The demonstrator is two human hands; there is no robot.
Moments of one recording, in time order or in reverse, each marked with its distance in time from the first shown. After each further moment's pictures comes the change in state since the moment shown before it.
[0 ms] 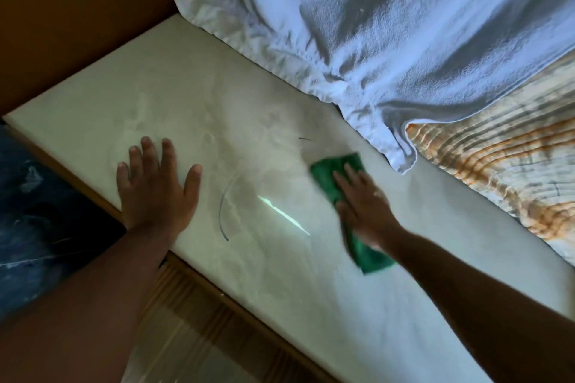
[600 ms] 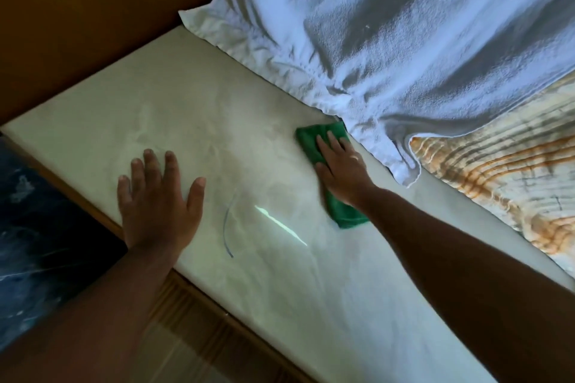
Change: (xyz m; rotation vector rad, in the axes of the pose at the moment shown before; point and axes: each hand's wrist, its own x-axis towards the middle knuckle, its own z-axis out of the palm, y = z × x) left_hand 0.002 -0.002 0.004 -0.017 0.032 0.011; right_hand 0.099 -0.033 -0.022 -0.008 0.014 0.082
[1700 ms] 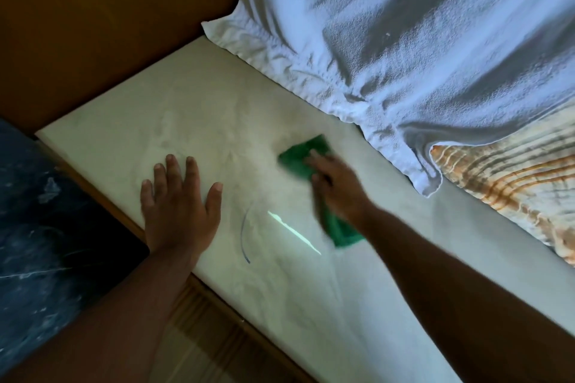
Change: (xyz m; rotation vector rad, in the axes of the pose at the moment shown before) left_hand -0.001 0.000 -0.001 -0.011 -0.025 -0.017; right_hand -0.008 -0.037 0.023 0.410 0.109 -0.089
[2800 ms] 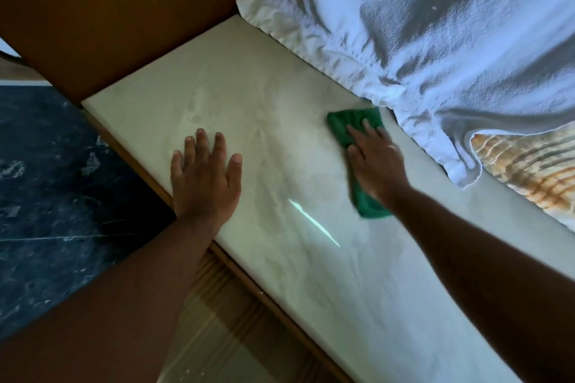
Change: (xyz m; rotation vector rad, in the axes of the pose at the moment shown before) left_hand 0.002 -0.005 0.003 -0.056 0.012 -0.003; right_hand 0.016 0.015 -0.007 -0.338 0.033 0.035
